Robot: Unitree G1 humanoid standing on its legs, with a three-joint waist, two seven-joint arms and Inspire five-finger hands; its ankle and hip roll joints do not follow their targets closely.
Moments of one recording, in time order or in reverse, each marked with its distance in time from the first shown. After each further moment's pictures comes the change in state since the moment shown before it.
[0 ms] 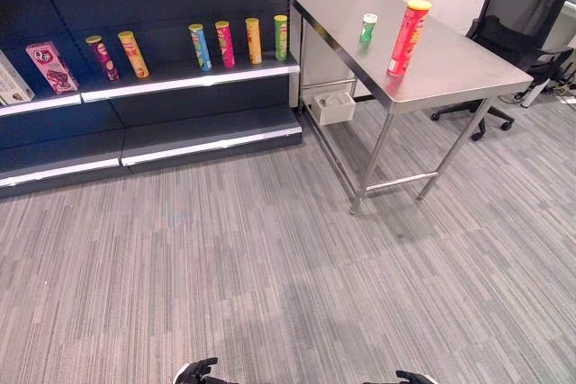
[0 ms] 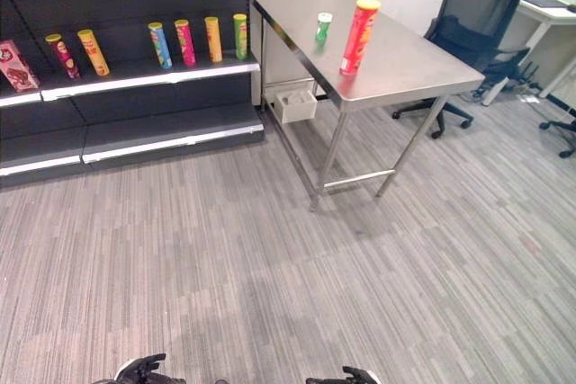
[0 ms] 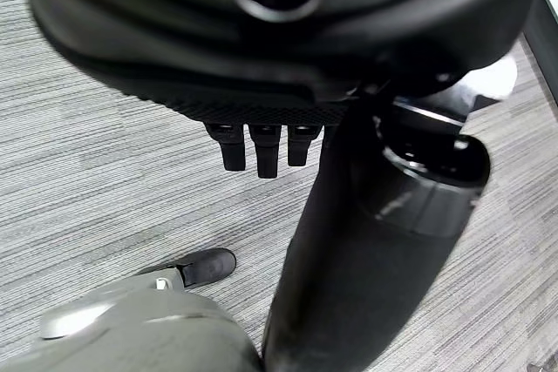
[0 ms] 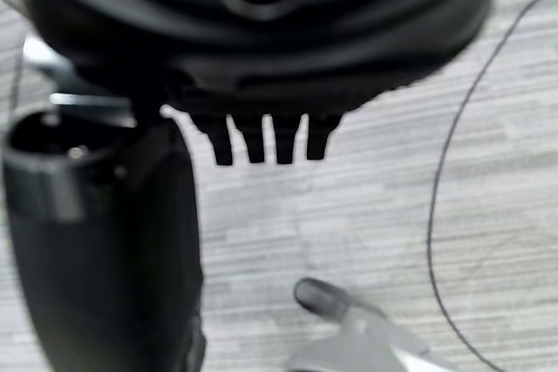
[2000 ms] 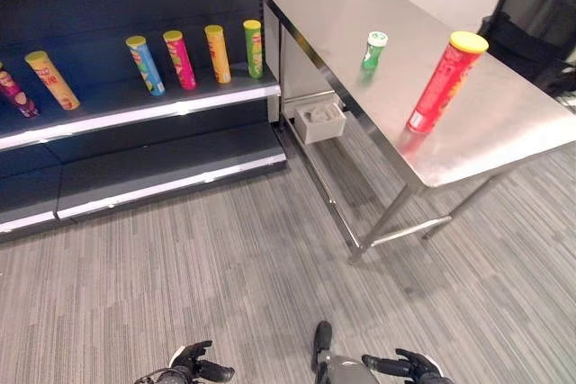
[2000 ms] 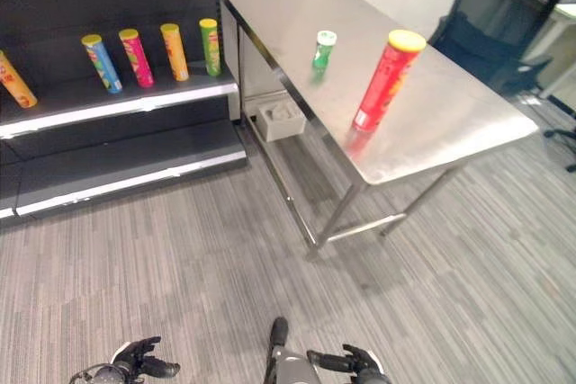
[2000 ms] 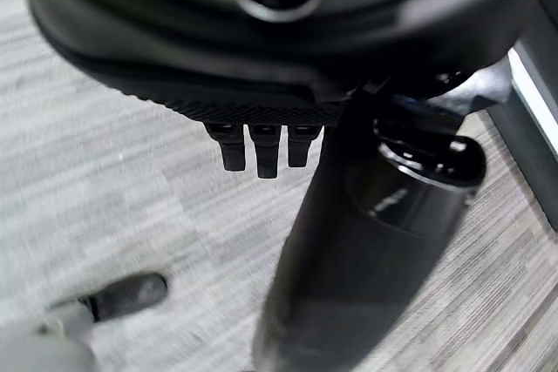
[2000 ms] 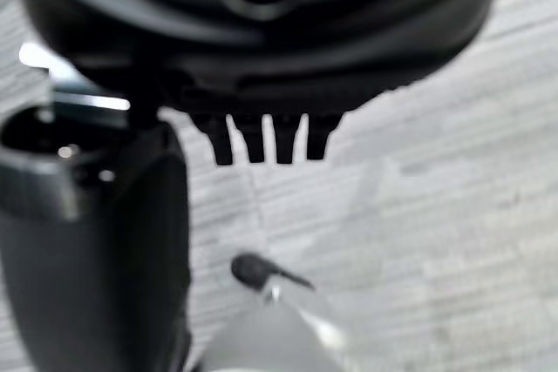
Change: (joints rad) left arm -0.068 0.014 -0.002 0.002 0.001 -0.013 0.023; right arm -0.040 -0.022 -0.031 0.001 0.041 -0.004 -0.006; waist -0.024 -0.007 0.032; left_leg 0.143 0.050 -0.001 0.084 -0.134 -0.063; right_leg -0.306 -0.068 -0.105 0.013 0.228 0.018
